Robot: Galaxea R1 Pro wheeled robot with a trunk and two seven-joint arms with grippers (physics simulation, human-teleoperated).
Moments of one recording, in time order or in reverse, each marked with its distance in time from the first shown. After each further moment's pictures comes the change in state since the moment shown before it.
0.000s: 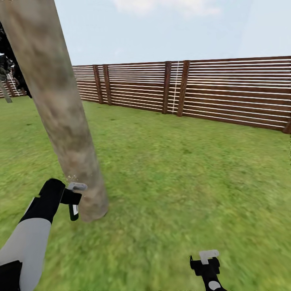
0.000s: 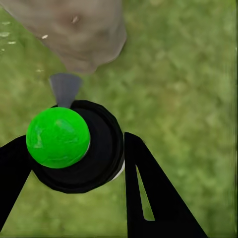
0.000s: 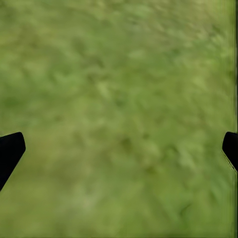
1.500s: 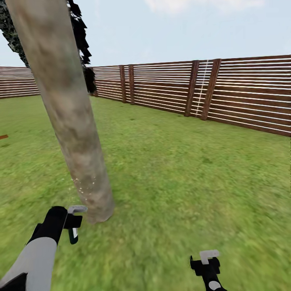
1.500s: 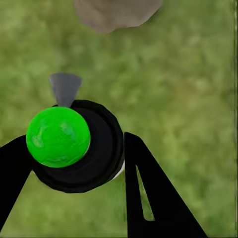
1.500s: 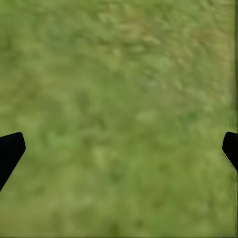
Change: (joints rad) left arm 0.102 -0.088 0.283 0.186 0.018 -0.224 0.296; right arm 0.000 -0.001 0.001 0.000 0.001 0.000 0.000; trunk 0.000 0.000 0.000
